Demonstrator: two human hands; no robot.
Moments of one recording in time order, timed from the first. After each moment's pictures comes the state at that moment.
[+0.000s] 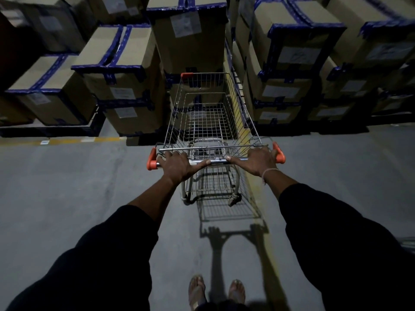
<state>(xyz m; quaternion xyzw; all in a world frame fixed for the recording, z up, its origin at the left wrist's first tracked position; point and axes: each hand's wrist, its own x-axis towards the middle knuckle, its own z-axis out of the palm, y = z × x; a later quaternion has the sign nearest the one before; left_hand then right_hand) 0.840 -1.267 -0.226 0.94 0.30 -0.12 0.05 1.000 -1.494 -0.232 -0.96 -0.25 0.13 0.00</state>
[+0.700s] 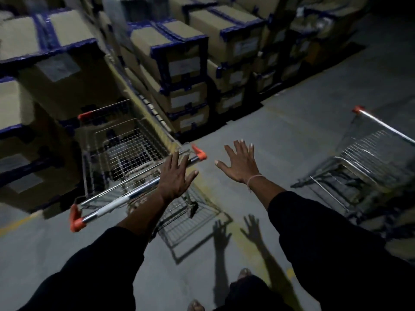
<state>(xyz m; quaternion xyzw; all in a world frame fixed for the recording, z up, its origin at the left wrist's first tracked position) 0.933 -1.402 -0.249 0.99 -0.11 0.03 0.09 0.966 -1.668 -0.211 -0.99 -0.08 0.05 0.09</state>
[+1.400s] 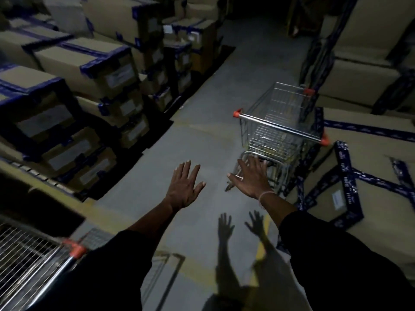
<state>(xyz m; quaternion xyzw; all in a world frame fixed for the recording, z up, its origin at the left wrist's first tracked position) 1.069 -1.793 -0.232 0.91 -0.39 -0.06 0.12 0.945 -2.037 -0.207 -0.96 0.25 0.02 0.14</state>
